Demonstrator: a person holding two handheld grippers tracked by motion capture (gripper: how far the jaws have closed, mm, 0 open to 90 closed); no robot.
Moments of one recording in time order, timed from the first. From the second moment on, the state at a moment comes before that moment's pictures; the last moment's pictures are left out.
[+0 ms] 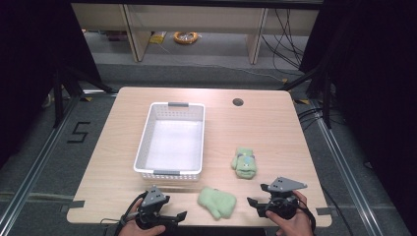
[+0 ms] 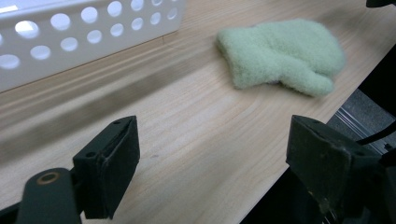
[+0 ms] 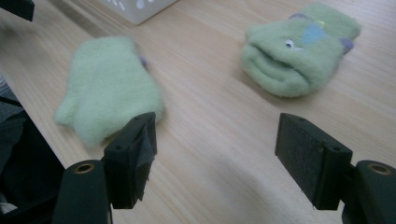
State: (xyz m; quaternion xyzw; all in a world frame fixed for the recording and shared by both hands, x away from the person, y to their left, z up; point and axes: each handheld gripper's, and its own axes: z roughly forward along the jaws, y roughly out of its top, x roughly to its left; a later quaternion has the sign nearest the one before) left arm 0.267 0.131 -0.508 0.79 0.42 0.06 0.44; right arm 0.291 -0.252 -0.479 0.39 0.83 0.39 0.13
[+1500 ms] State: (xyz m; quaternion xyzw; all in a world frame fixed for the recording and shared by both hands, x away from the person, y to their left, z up) left arm 0.310 0.061 -0.503 0.83 0.37 0.04 0.41; right arm 0.309 -0.193 -0.487 0.31 0.87 0.36 0.09
